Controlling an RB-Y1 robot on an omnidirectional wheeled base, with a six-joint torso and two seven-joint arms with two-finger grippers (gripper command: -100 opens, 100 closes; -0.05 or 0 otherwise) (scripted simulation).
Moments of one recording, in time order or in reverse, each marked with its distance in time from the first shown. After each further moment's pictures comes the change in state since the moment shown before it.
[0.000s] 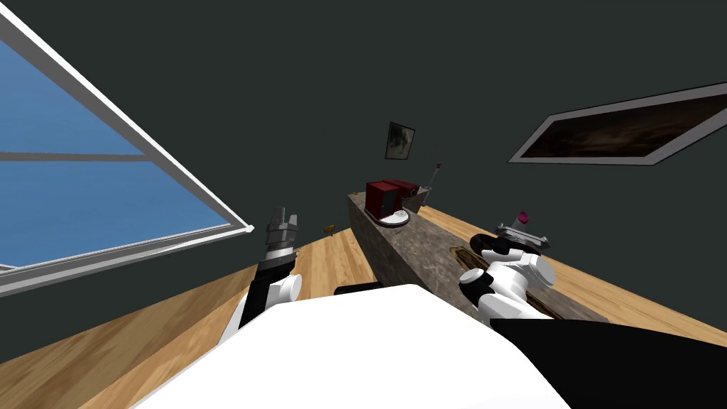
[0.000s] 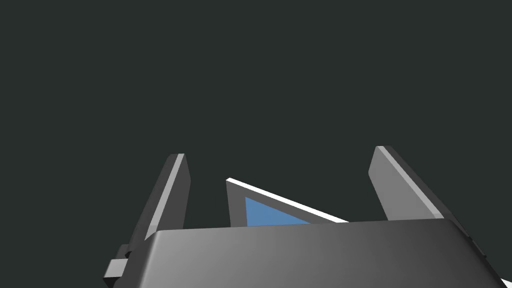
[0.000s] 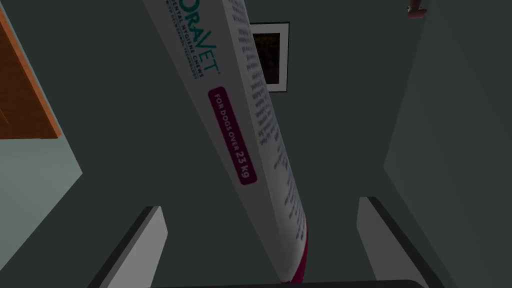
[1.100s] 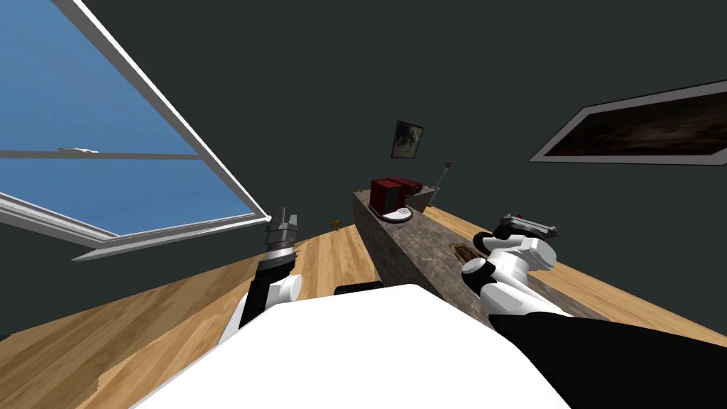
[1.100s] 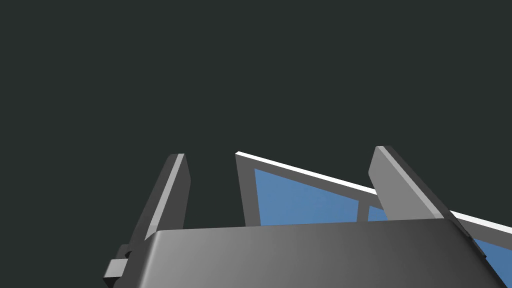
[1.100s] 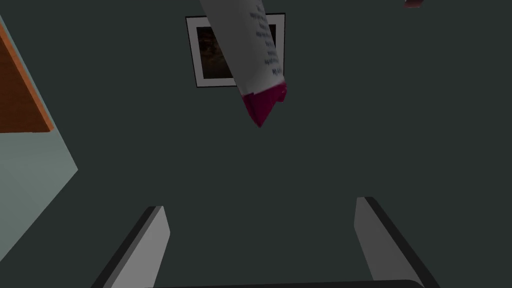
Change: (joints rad) left arm 0.000 0.000 0.000 0.000 0.000 0.000 0.000; right arm -0.088 -0.094 0.065 0.026 0.023 0.138 -0.017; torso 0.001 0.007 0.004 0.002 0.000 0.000
